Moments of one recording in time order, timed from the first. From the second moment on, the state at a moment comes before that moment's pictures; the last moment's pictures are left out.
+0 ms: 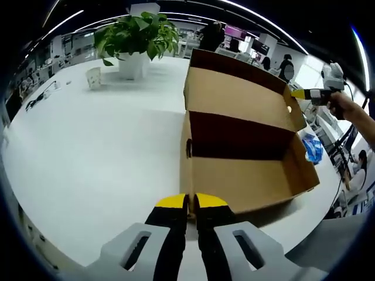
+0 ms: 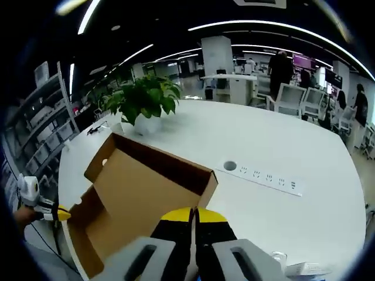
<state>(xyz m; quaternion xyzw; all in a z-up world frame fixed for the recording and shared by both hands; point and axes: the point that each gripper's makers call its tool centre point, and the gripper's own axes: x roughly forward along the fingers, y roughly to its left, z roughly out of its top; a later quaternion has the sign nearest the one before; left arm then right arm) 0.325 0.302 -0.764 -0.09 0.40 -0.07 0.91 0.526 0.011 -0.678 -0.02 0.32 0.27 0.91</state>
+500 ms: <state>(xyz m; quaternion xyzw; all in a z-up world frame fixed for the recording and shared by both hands) 0.325 0.302 -0.764 -0.09 0.40 -0.08 0.91 0.487 0.008 -0.649 -0.04 0.25 0.30 0.92</state>
